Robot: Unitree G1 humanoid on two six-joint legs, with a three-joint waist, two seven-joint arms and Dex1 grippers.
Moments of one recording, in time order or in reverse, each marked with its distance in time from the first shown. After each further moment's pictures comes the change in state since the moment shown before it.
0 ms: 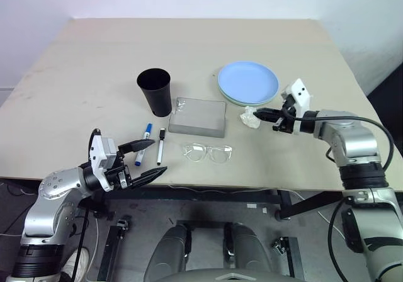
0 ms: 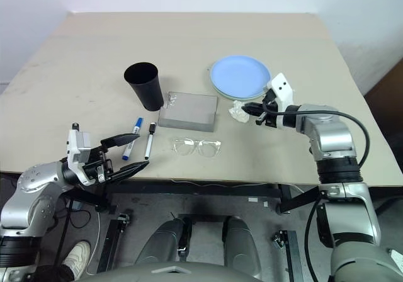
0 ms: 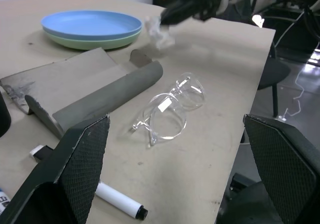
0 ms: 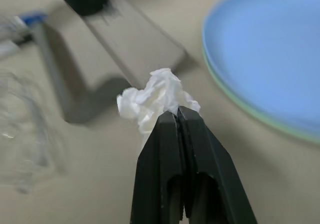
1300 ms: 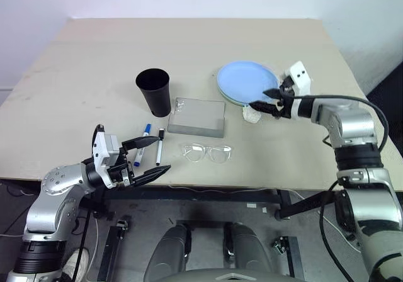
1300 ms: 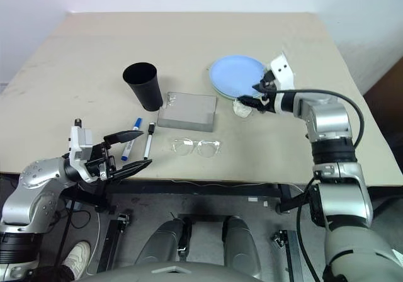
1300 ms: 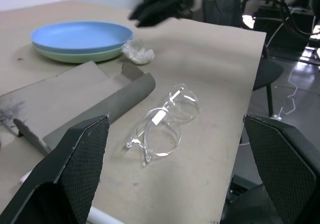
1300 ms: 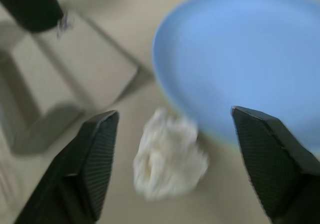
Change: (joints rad) left arm -0.027 0.002 -0.013 -0.022 -0.004 0.010 -0.006; right arm -0.071 0.037 0.011 0.105 -0.094 0.064 -0.083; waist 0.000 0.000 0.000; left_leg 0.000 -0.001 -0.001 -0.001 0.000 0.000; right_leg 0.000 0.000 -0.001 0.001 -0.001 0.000
